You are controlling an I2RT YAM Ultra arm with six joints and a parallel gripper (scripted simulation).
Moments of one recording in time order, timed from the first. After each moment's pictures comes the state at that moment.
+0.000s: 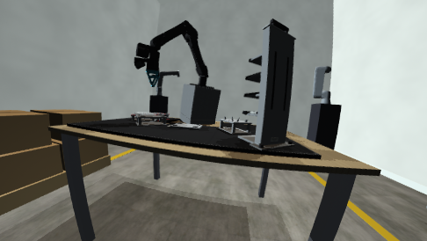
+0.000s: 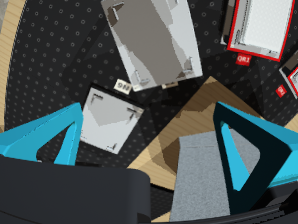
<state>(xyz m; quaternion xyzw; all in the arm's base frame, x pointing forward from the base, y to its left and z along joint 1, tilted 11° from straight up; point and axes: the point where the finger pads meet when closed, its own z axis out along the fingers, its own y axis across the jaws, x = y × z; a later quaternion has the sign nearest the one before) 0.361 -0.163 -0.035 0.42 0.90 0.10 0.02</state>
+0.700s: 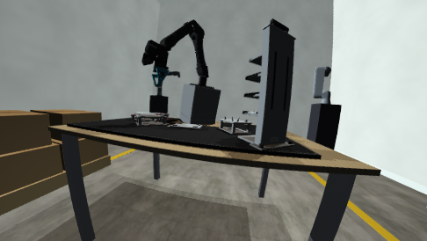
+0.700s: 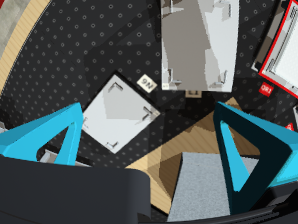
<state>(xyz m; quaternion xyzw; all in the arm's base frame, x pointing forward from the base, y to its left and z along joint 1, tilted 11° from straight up) 0.372 -0.108 -0.023 0.30 0.94 0.12 0.10</state>
